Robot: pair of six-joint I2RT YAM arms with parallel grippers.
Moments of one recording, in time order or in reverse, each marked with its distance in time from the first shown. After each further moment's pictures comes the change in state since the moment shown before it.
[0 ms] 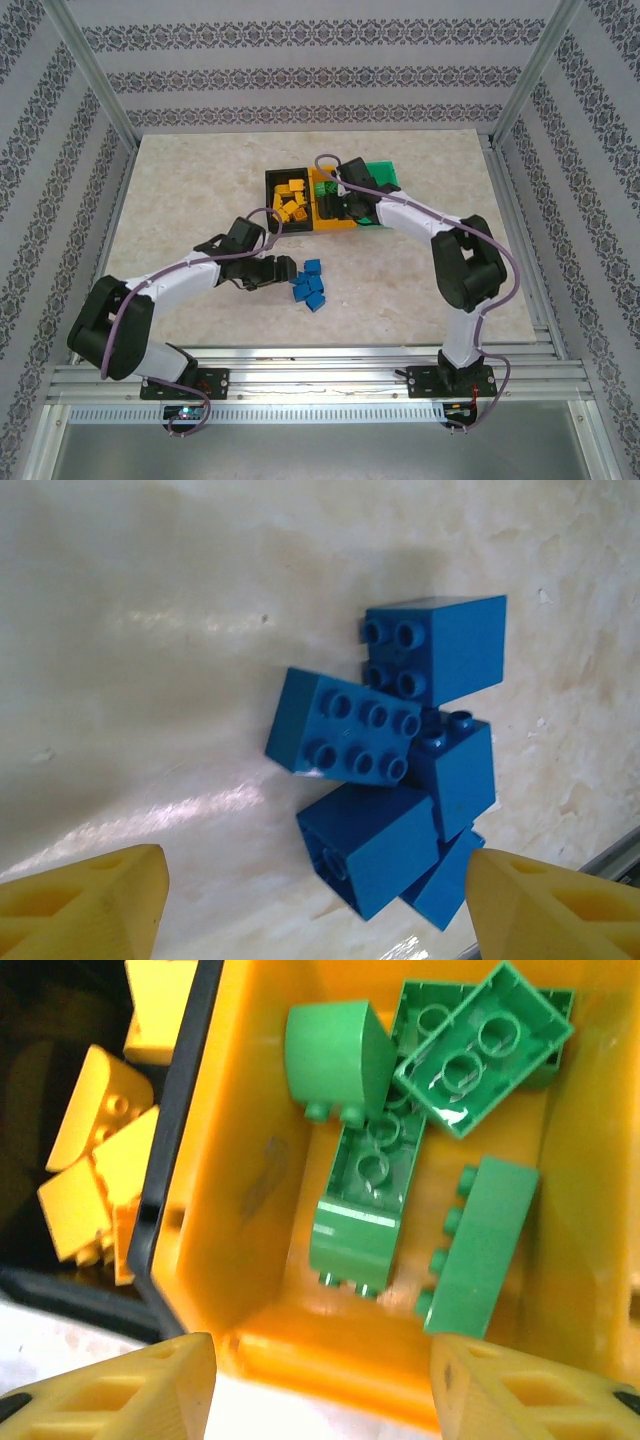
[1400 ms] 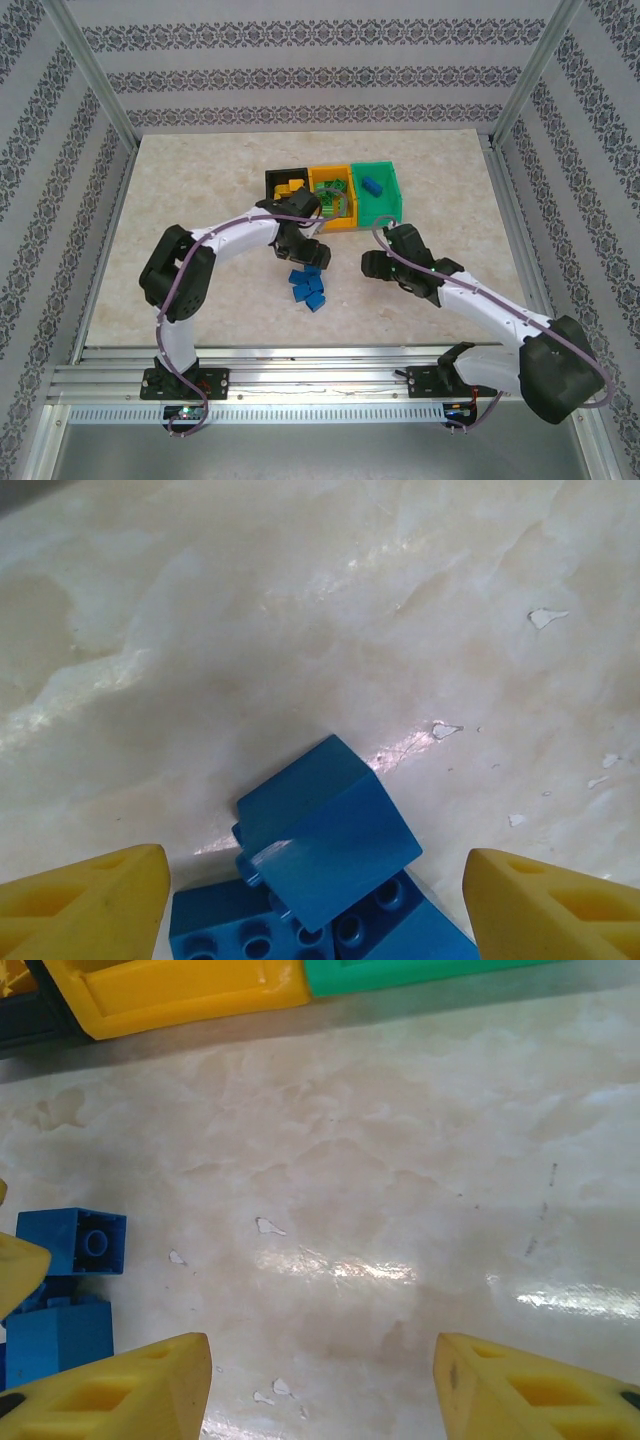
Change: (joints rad) left arm -0.161 0.481 0.625 -0.388 -0.198 0.377; right arm 0.010 -0.730 -0.747 0.044 0.104 0.165
